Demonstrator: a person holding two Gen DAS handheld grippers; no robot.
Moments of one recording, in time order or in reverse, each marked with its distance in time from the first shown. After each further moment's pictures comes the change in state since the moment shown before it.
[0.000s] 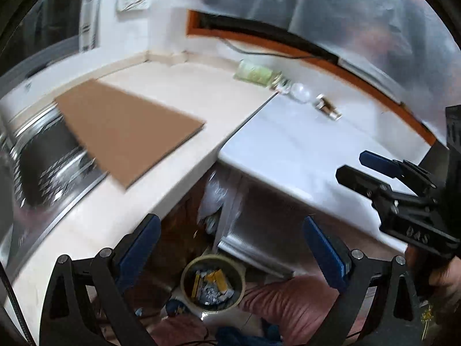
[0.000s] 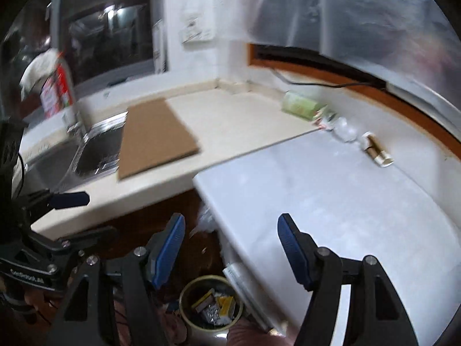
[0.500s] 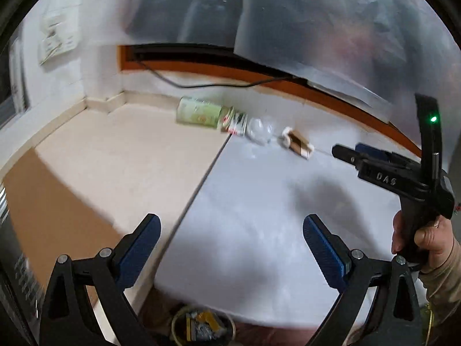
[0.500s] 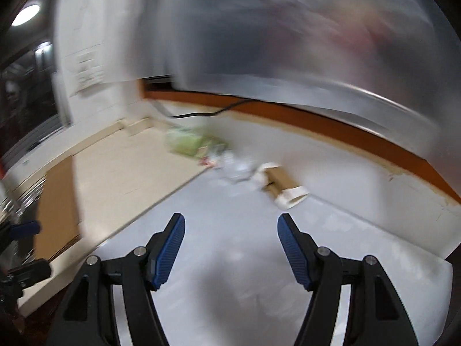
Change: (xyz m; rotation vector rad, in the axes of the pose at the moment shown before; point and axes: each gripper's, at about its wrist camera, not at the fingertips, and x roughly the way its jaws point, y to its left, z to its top) left arm 0.095 -0.090 0.146 0.165 -0.030 -0.109; right arm 0.037 -0.177 0.080 0.236 -0.032 -0.276
